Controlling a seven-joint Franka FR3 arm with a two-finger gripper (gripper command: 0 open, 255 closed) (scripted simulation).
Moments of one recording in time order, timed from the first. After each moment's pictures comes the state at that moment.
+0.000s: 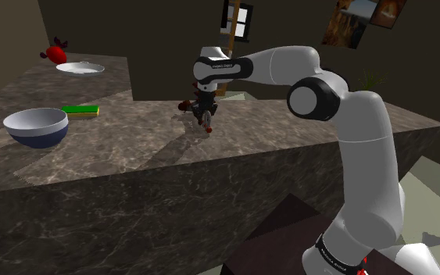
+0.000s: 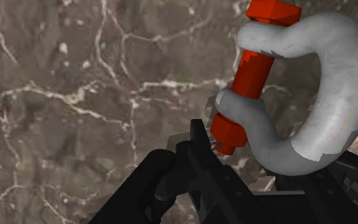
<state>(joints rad) 0.01 0.58 -0.08 -1.29 0.06 1.84 0.07</state>
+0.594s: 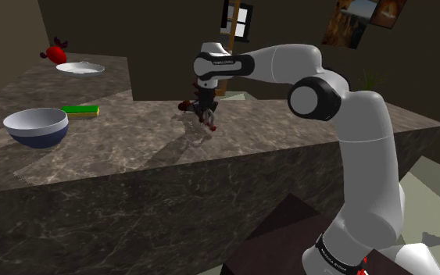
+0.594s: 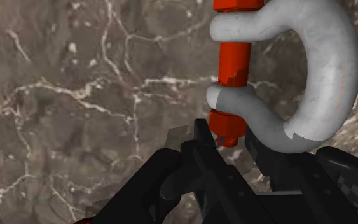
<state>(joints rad) 0.01 0.57 -0.08 -1.26 0.05 1.80 0.07</state>
